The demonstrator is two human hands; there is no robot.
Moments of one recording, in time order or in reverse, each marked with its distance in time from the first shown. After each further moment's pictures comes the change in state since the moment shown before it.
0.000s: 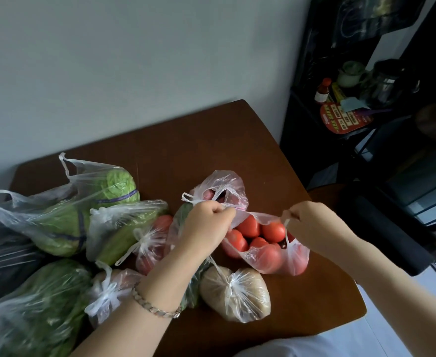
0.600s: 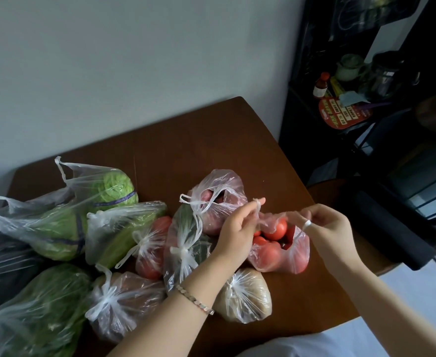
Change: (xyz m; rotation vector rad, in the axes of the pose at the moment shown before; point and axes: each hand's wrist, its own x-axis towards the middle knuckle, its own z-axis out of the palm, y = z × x) left_hand 0.007 -0.013 0.055 -0.309 -0.159 0.237; right_hand -0.013 0.027 0.028 0.874 0.343 0.104
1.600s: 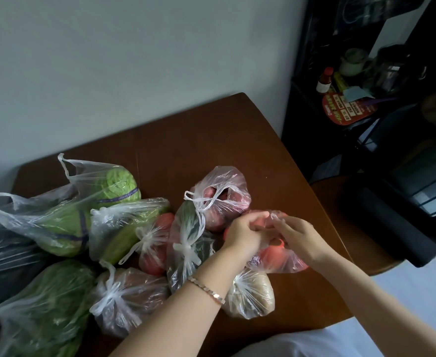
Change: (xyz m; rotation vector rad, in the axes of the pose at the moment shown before) left_hand 0.007 -0.011 0.013 -0.255 -0.066 -0.415; right_hand 0.002 0.012 0.030 -0.173 -0.433 0.136
